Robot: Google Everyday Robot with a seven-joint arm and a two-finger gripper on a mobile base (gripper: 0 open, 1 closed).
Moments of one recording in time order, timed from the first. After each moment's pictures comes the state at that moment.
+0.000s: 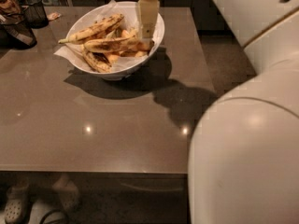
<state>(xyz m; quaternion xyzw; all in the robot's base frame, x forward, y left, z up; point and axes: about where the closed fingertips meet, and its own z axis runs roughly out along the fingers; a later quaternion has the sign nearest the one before) 0.650 0.007 1.005 -0.77 0.61 -0.06 0.17</state>
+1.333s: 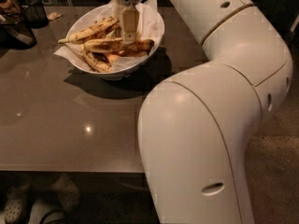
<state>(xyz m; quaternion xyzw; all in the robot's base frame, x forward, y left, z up) 0.690 0.052 0.966 -0.79 0.59 -0.04 0.15</state>
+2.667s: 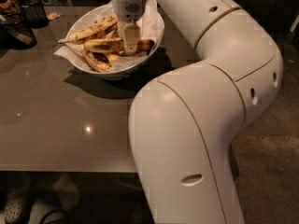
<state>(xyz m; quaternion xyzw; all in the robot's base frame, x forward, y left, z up) 0.691 0.047 0.917 -0.80 0.60 -0.01 0.10</state>
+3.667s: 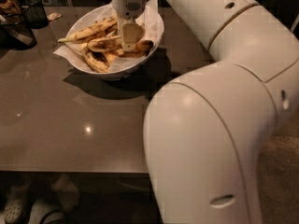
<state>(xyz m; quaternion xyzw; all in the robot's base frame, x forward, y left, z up) 0.697 0.050 0.933 -0.78 0.60 -0.03 0.15</state>
